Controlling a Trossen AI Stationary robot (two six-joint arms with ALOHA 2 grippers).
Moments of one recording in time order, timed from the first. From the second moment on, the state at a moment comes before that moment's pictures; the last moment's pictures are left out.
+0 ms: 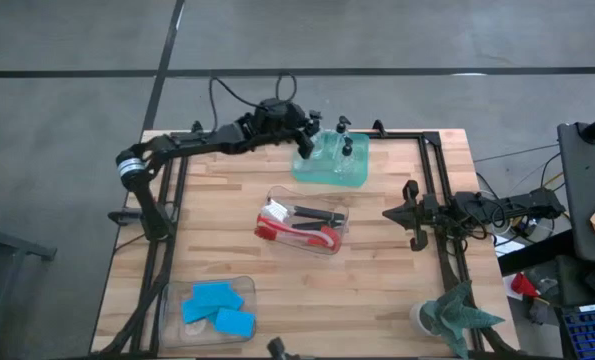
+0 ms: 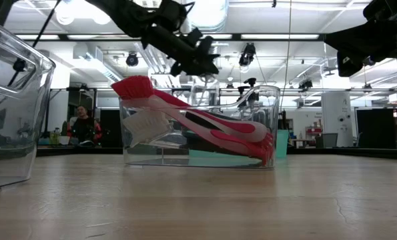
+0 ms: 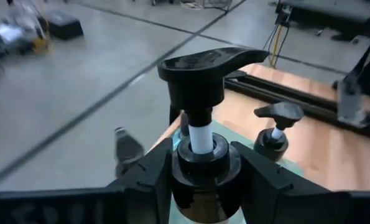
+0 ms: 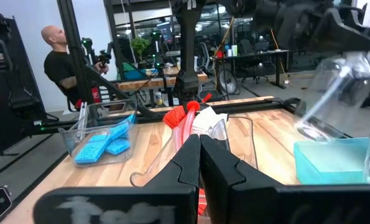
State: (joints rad) left arm 0.48 1.71 1.37 0.04 -0.02 -0.05; right arm 0.18 0.13 0.06 0.13 0.18 0.13
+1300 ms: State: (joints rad) left arm 0.37 1.87 1.22 0.34 -0.25 -0.06; right arm 0.18 0.13 0.06 0.13 0.18 0.13
